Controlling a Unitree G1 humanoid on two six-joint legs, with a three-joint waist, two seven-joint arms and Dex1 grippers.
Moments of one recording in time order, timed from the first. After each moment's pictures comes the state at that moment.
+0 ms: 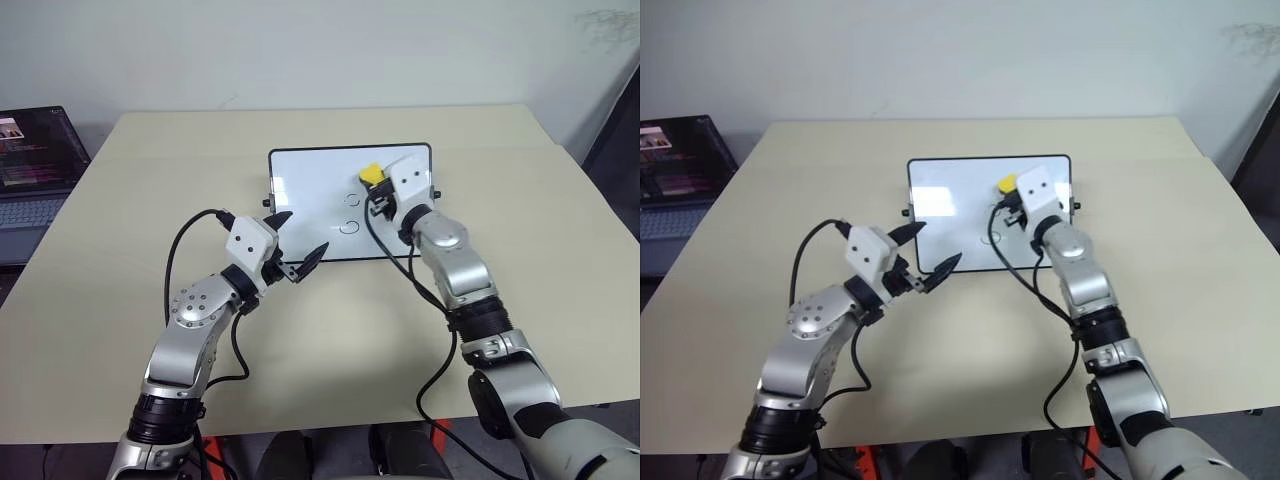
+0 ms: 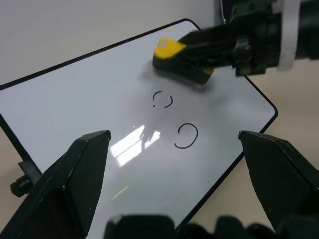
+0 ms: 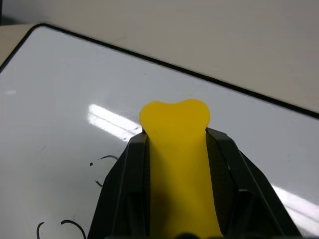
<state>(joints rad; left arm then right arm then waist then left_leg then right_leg) -0.26 0.41 -0.03 -0.24 -0.21 0.23 -0.56 -0.79 -0.10 0.11 0.42 -0.05 0.19 0.27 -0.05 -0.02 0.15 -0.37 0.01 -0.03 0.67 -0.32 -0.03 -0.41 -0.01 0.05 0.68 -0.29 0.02</state>
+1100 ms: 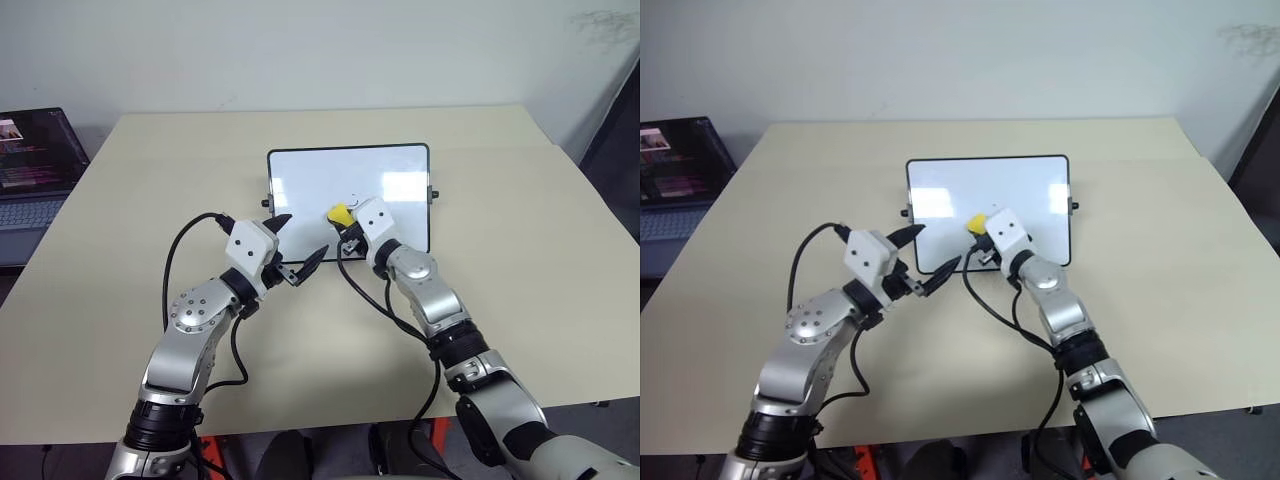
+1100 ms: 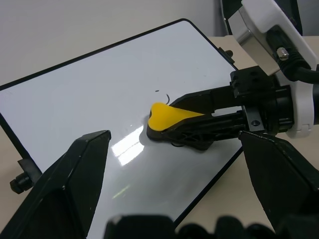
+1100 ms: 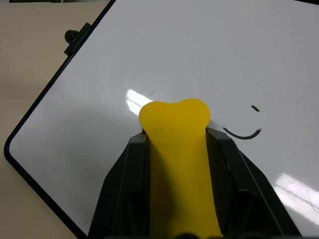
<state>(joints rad) -0.23 0.42 -0.03 -0.27 -0.21 0.23 -0.54 -0.67 -0.05 0.20 0.41 -0.09 0.11 0.35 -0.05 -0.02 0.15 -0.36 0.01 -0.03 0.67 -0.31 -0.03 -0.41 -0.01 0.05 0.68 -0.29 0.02</state>
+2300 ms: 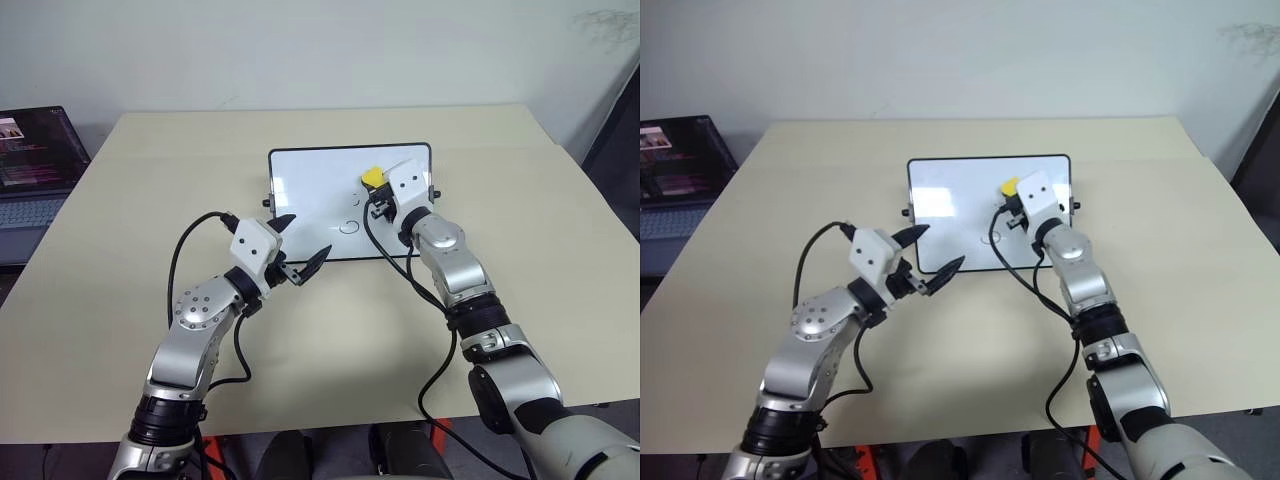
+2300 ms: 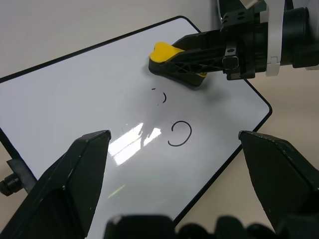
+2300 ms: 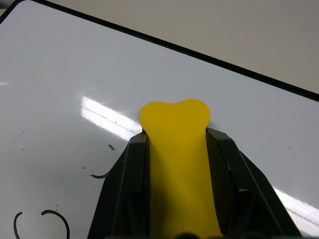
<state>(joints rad) -0.24 0.41 -0.04 -0.24 -0.21 0.23 -0.55 -0.81 -0.13 0.10 0.48 -0.06 0.12 0.26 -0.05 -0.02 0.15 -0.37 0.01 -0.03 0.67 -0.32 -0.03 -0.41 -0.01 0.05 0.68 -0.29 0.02</state>
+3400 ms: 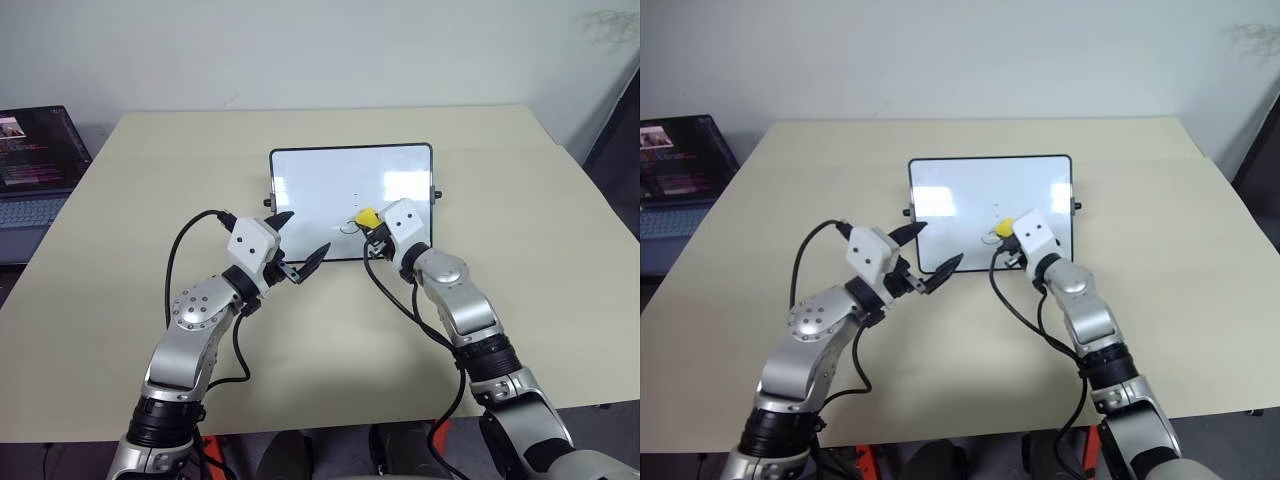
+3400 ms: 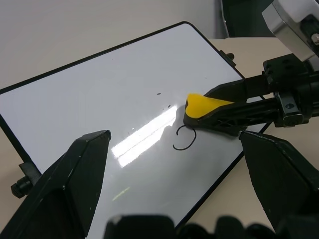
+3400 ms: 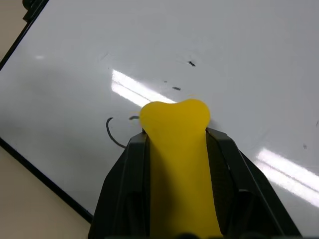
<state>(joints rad) -0.24 0.41 -0.03 -0.26 -0.21 0.23 -0.54 -0.57 -0.16 0.18 0.14 -0.06 0.33 0.35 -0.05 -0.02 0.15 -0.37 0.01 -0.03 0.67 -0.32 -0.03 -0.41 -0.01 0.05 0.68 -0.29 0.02</state>
